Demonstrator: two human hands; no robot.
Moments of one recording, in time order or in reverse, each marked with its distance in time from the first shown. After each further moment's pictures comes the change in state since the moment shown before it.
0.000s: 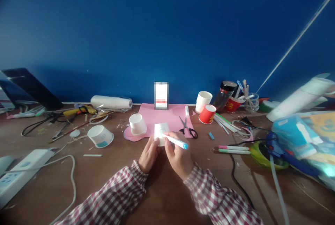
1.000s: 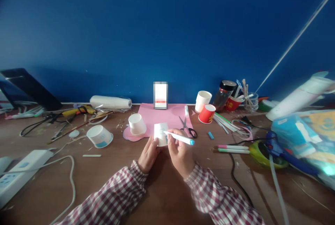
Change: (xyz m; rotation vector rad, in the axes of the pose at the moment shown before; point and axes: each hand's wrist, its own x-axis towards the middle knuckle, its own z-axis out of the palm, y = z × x) left_hand 0.001 0.000 0.002 -0.086 -0.026 -0.012; right_hand 0.002 0.001 -0.002 0.023 0.094 0.100
